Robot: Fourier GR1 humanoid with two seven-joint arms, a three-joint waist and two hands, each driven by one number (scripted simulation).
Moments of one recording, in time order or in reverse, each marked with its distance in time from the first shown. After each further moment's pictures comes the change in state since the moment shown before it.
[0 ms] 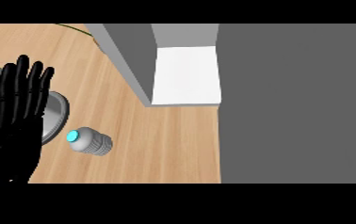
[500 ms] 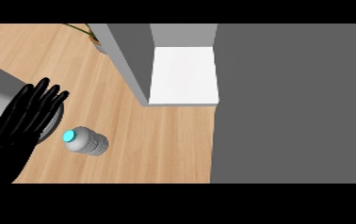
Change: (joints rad) left arm 0.097 0.189 0.078 0.080 0.418 -0.377 0.024; right arm 0.127 0.034 0.058 -0.095 -0.100 0.036 0.081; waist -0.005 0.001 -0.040
